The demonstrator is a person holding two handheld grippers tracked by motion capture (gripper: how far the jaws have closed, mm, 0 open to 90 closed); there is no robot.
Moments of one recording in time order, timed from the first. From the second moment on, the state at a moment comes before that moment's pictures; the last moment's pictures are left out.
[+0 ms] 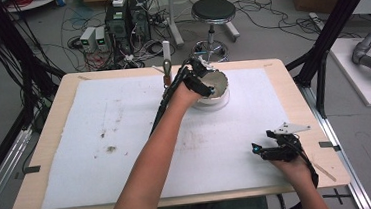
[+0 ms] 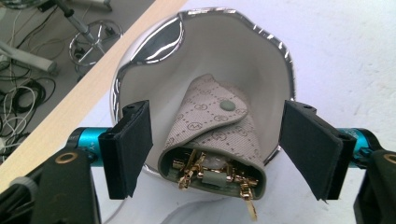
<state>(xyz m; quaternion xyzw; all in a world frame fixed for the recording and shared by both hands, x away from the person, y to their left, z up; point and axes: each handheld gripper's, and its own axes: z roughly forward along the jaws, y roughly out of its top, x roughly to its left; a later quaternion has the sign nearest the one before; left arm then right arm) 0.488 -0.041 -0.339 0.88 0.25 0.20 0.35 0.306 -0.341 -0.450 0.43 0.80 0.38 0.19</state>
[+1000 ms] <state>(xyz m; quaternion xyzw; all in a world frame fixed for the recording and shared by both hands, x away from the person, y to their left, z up) 0.388 0.087 -0.324 0.83 0.25 0.22 0.44 0.318 -0.323 -0.444 0.41 0.81 0.38 0.19</state>
